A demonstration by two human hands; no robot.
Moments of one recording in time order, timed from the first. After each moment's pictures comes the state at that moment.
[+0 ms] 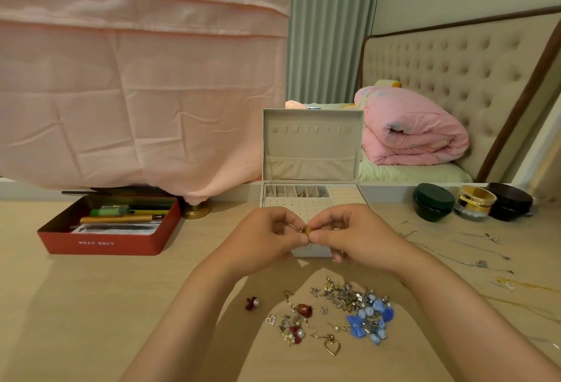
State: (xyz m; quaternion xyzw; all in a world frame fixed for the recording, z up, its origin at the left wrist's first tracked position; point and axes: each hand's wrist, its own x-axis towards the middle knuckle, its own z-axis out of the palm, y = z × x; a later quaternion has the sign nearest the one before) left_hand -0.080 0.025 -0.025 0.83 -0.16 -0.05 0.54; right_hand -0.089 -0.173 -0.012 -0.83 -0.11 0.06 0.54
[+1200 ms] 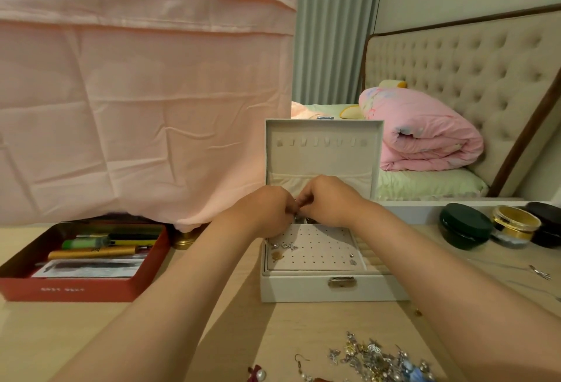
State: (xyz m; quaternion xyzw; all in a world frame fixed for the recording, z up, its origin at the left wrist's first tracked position) left_hand 0.060 0.023 -0.003 0.97 -0.20 -0.01 0.15; right_hand 0.074 -0.139 -0.001 -0.97 -0.12 -0.02 0.20
